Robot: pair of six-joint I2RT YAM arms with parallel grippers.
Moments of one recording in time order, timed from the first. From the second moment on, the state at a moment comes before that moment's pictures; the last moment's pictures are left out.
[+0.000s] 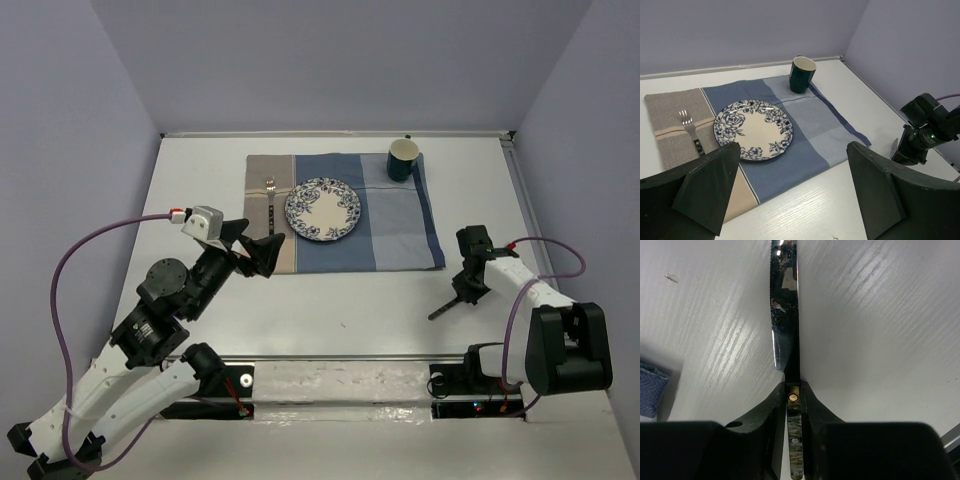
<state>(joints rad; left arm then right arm) -0.79 0.50 0.78 -0.22 -0.24 -0.25 0.07 1.26 0.61 -0.69 0.37 1.07</state>
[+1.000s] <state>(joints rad) -0.78 0.58 0.76 -0.22 -0.24 -0.25 0.11 0.98 0.82 -0.68 0.35 0.67</state>
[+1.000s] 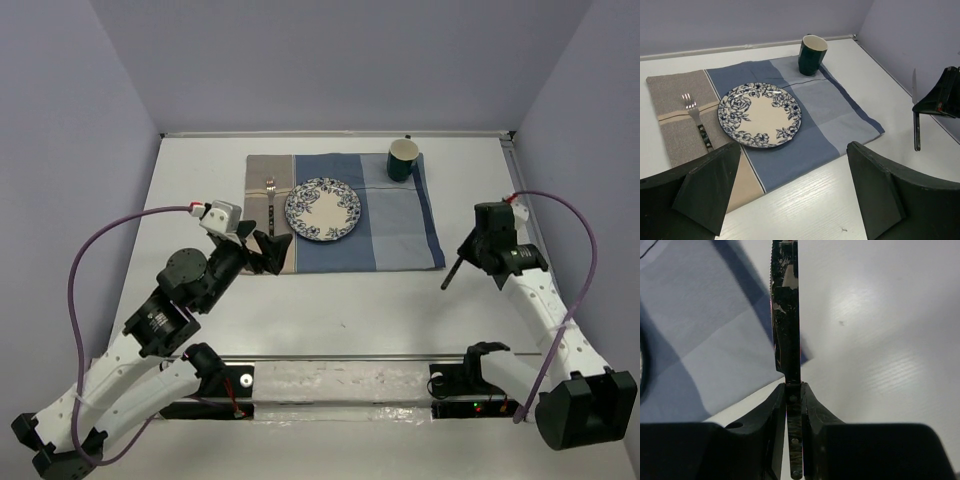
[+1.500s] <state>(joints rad) -0.71 0.60 0.76 -0.22 -0.27 -0.25 0.39 1.39 1.06 -0.39 0.04 0.43</state>
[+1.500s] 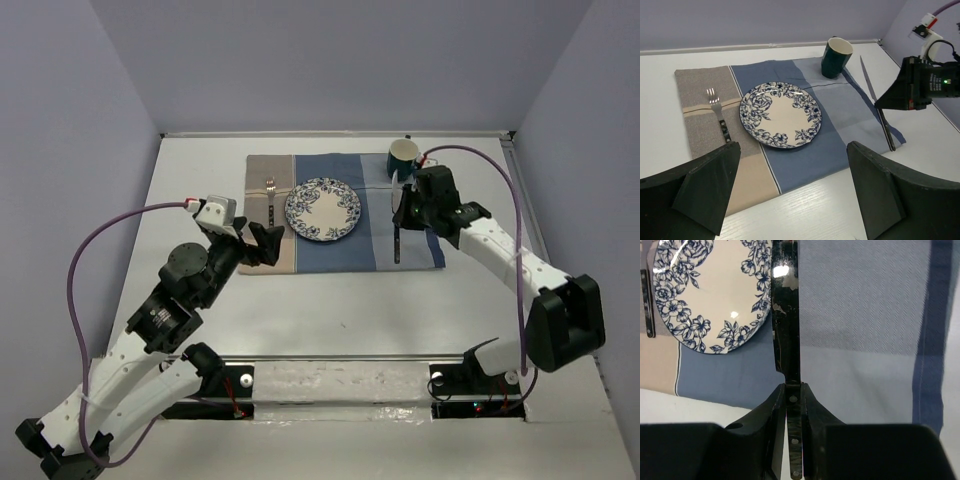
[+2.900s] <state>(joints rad) -0.68 0.63 0.75 -0.20 -0.26 -0.25 0.36 2.11 1.57 -0.41 0.13 0.33</state>
